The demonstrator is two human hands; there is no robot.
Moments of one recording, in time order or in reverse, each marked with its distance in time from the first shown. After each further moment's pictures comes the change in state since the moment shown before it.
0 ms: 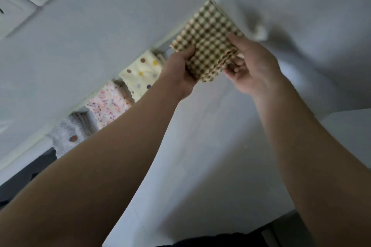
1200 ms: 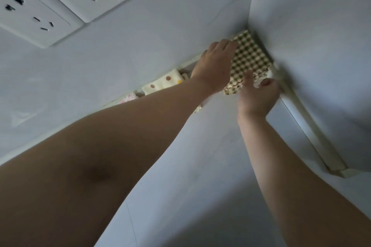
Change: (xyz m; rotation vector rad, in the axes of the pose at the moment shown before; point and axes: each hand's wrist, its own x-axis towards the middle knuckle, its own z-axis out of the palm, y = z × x) left_hand 0.053 0.036 0.016 1.761 0.044 0.959; right_hand 0.073 0.061 0.028 -0.513 0.603 -0.605
